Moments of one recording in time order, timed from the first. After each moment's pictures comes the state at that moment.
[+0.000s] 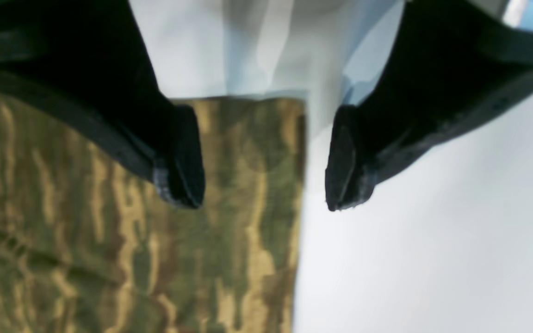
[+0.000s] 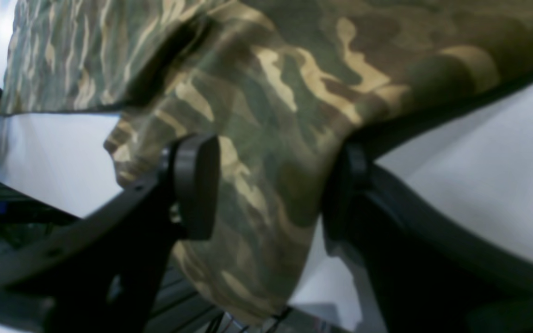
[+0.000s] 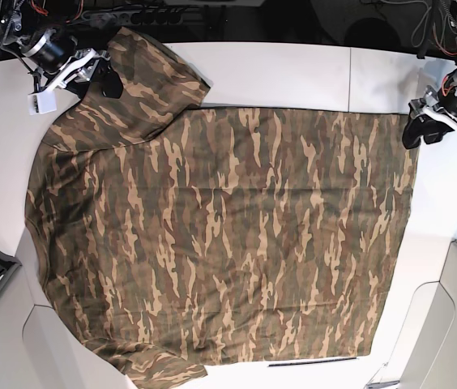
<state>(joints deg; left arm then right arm) 20.7 -26.4 -28.2 77.4 -47.8 -29.9 36.2 -31.9 8.9 20.3 97.2 42.3 32.0 -46.7</state>
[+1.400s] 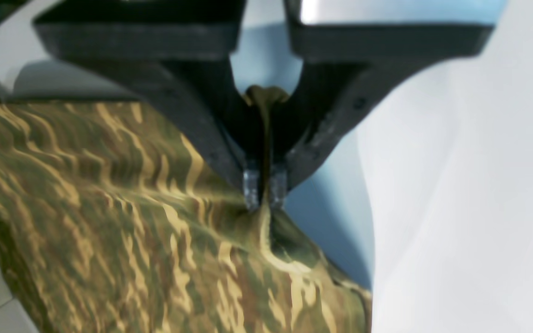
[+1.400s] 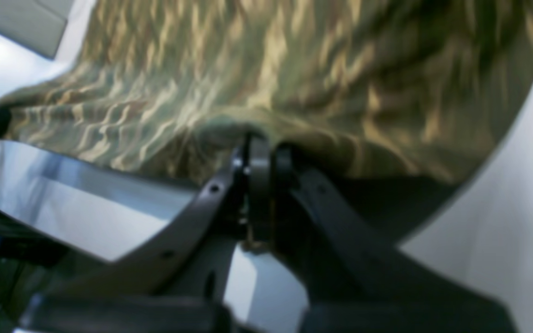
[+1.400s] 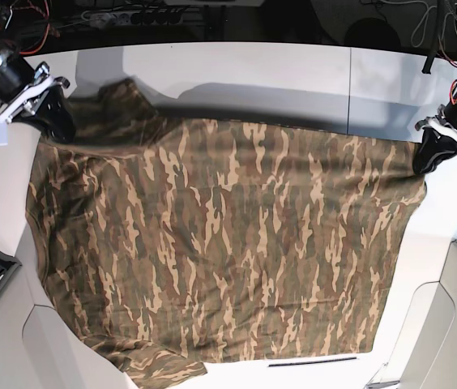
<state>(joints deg) 19.9 -26.5 -31.3 87.8 -52.9 -35.5 36.1 -24.9 8.6 33.1 112.2 54.7 32.2 -59.0</state>
